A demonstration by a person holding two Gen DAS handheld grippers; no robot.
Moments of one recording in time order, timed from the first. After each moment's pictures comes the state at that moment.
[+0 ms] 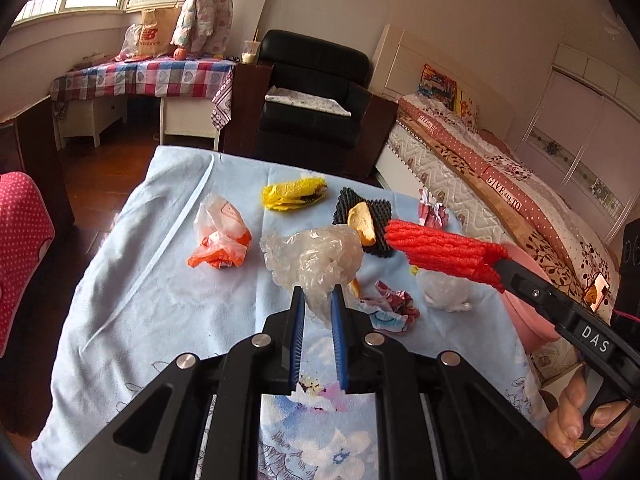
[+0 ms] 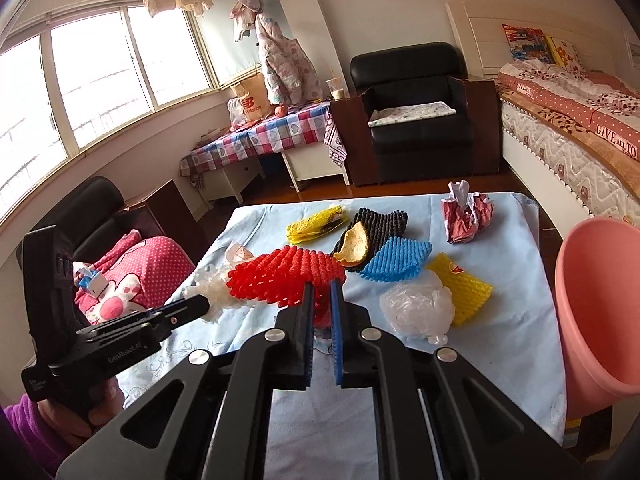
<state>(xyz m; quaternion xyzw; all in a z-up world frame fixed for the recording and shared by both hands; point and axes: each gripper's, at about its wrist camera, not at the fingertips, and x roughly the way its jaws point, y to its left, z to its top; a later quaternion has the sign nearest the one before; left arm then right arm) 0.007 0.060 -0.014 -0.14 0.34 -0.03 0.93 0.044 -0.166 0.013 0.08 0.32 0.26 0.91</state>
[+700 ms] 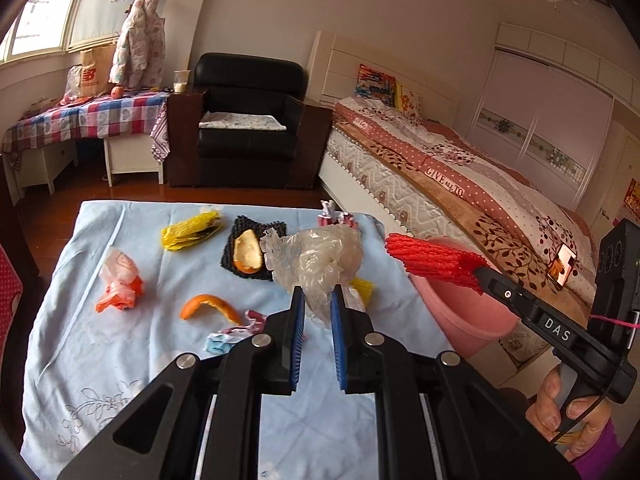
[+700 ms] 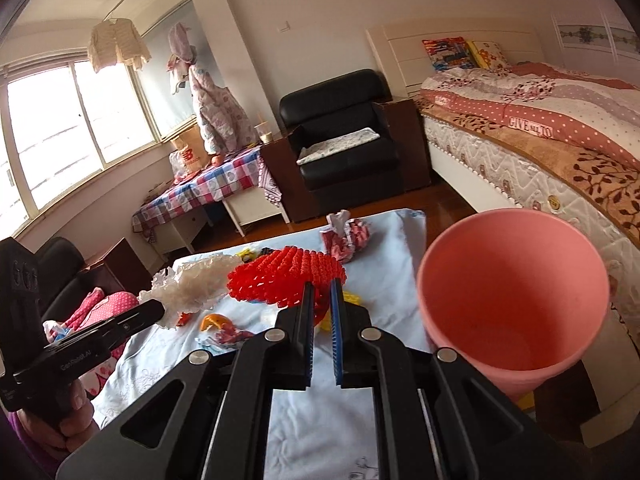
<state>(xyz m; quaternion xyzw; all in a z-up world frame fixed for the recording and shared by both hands) 0.016 -0.049 0.031 -0.09 0.32 -0.12 0.94 0.027 -0.284 0.021 0.13 0.28 0.14 0.94</state>
